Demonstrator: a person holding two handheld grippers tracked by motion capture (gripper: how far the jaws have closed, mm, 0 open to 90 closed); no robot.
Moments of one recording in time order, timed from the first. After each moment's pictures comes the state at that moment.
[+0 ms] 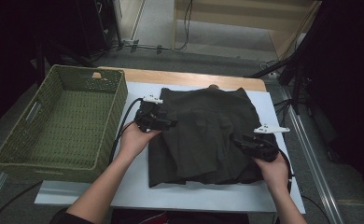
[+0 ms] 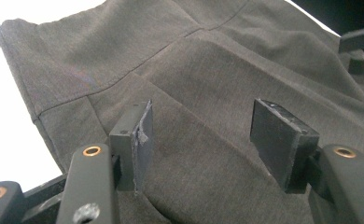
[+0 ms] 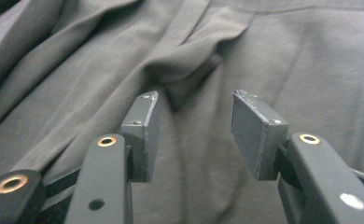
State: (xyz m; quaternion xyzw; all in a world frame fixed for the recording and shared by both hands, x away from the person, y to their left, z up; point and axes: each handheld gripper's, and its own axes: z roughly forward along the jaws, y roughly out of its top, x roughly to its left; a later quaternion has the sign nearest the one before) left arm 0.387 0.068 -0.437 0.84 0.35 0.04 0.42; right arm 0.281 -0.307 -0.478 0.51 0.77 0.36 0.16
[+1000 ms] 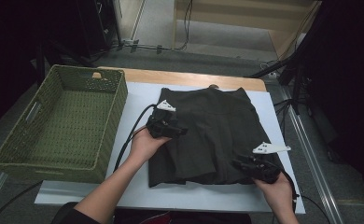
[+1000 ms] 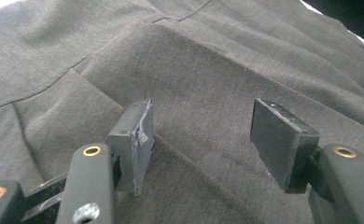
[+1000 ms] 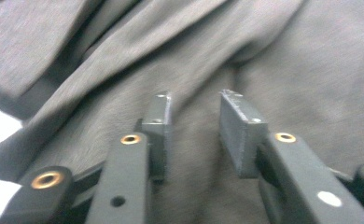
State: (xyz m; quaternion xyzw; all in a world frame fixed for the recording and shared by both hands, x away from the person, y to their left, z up) left arm 0.376 0.034 -0.454 0.86 0.32 0.03 0.41; right arm 0.226 -0.297 -0.478 0.48 0.79 0.36 0.13
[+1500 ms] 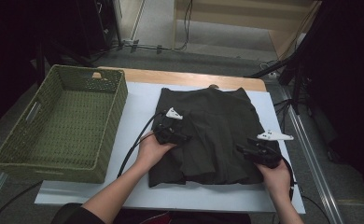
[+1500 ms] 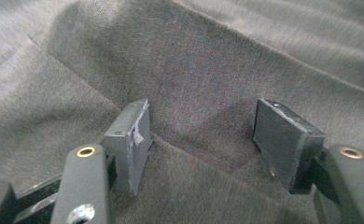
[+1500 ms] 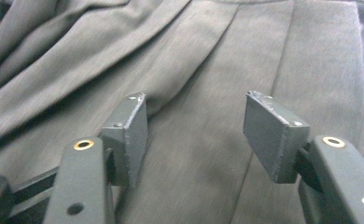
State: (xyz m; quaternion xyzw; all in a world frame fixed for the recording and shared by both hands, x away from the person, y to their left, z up) left arm 0.375 0.016 -0.491 0.87 0.31 0.03 0.38; right arm 0.269 -0.316 -0.487 0.52 0.75 0.37 0.19
